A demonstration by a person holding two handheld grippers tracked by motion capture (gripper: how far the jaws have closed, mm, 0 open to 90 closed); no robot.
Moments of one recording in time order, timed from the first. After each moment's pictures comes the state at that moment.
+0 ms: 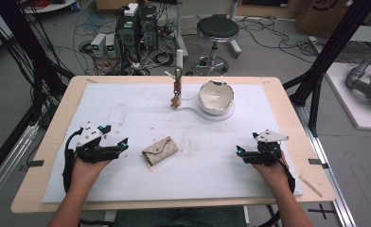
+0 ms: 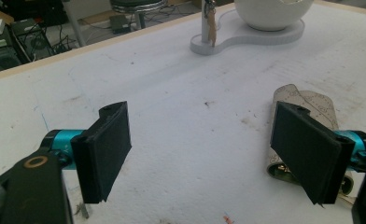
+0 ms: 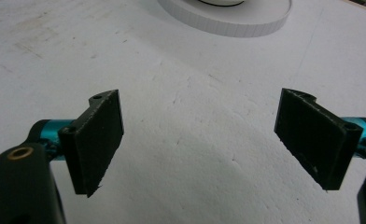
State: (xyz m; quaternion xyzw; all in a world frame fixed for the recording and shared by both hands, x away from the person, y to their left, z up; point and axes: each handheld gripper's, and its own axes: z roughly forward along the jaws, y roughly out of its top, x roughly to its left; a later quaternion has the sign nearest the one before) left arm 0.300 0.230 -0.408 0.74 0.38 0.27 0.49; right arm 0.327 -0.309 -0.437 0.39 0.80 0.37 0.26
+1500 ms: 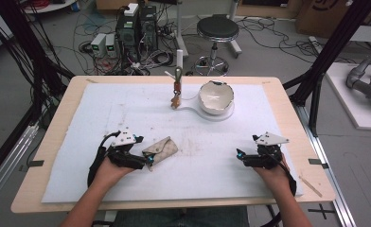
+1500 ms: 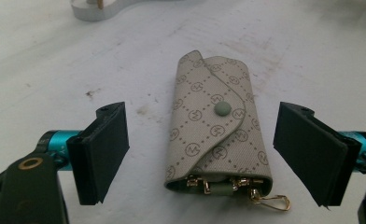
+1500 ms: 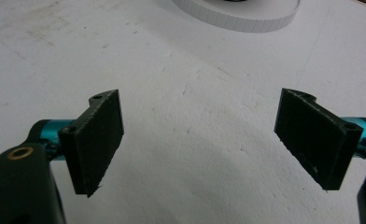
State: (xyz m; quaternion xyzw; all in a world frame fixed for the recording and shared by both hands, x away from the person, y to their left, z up) left arm 0.318 0.160 -0.436 0.82 0.29 0.14 0.47; right arm 0.318 -0.309 -0.438 0.38 0.81 0.37 0.26
